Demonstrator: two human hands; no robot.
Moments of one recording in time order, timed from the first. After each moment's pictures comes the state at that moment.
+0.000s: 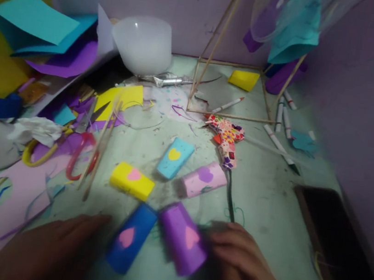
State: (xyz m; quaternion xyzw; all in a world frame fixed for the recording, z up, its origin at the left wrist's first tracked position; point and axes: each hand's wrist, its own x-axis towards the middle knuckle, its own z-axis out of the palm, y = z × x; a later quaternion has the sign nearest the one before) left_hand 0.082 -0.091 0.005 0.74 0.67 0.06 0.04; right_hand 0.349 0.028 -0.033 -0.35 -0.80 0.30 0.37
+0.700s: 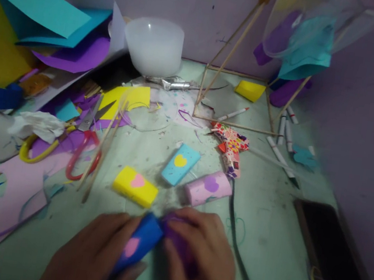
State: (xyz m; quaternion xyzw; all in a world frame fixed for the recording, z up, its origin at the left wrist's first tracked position) left_hand 0.126 -0.073 -0.016 0.68 0.71 0.20 0.04; right_hand 0.278 0.037 -0.012 -0.27 -0.88 0.26 0.29
